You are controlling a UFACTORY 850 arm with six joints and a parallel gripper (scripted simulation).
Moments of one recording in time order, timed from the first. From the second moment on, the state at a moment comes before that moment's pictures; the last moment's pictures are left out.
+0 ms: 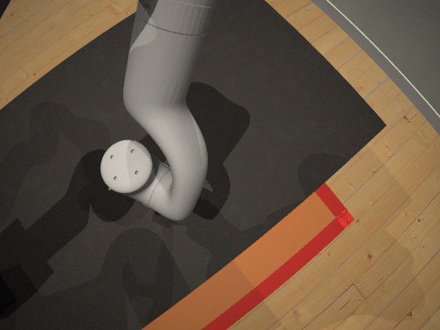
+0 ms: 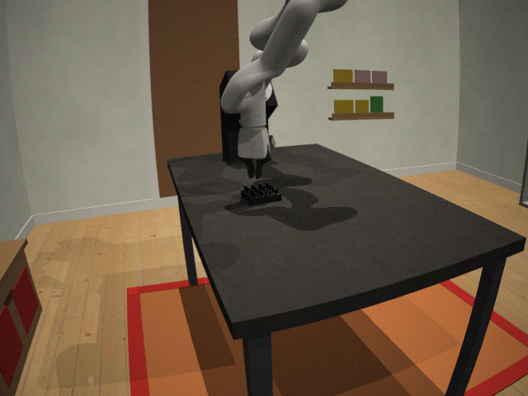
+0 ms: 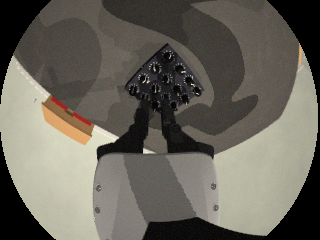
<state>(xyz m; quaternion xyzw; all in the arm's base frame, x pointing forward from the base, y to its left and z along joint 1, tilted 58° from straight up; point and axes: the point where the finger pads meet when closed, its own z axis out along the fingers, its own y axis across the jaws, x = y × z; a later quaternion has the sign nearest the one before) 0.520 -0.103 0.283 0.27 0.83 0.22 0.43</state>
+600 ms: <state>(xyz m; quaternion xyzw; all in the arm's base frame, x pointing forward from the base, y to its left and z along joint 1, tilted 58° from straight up) 0.517 -0.103 0.285 0.48 0.73 0.33 0.36</state>
